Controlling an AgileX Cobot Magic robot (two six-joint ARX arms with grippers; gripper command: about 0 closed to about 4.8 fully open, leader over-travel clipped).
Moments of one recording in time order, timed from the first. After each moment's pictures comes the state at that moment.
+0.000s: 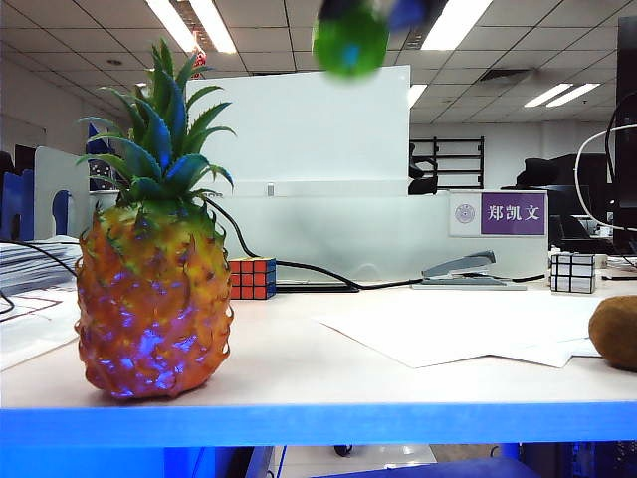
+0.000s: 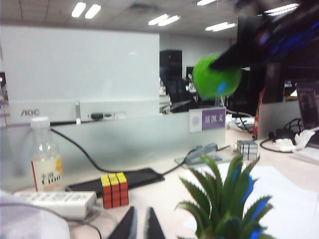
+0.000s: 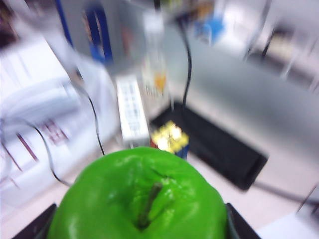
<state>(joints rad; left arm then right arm) -0.15 0.00 0.01 0.33 0.35 -0.04 0.45 1.57 1.60 -0.36 -0.24 -0.12</state>
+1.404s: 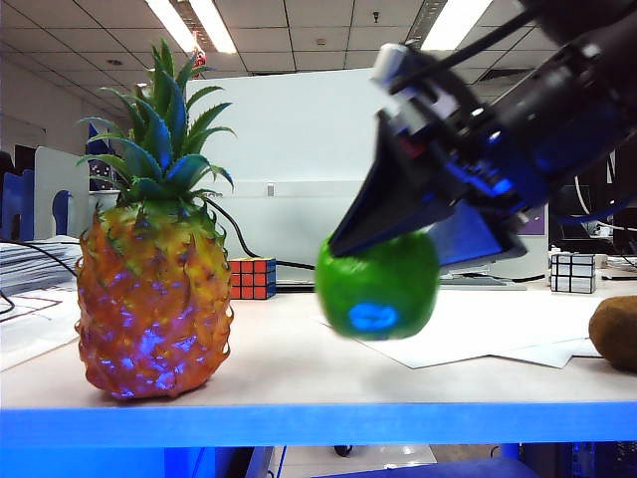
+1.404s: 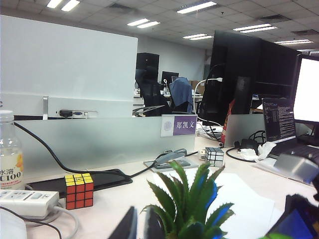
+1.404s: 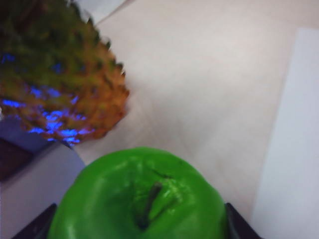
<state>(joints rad) -0.15 0.00 0.01 0.34 0.43 -0.17 0.64 1.26 0.53 0.16 -0.28 0.08</state>
